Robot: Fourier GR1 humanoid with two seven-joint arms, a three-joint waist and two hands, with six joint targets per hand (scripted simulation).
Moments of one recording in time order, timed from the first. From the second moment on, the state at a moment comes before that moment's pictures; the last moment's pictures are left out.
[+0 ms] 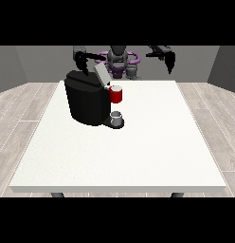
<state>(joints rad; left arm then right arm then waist) -0.31 0.03 0.21 -1.28 -0.03 -0.27 -0.07 -0.45 -0.17 -0.10 -1.20 -0.05 0.05 -0.04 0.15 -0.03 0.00</state>
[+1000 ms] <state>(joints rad) -0.25 0.09 0.18 -1.40 0.02 -0.23 -0.06 -0.63 -0.15 -0.08 -1.07 0.02 0.05 -0.09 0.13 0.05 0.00</state>
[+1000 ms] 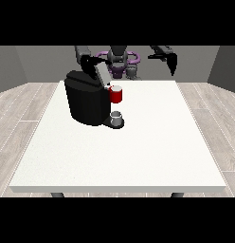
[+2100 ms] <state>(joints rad) -0.27 0.12 0.18 -1.35 0.04 -0.20 -0.08 -0.79 -0.10 -0.01 -0.98 0.14 0.03 -0.06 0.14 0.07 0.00</state>
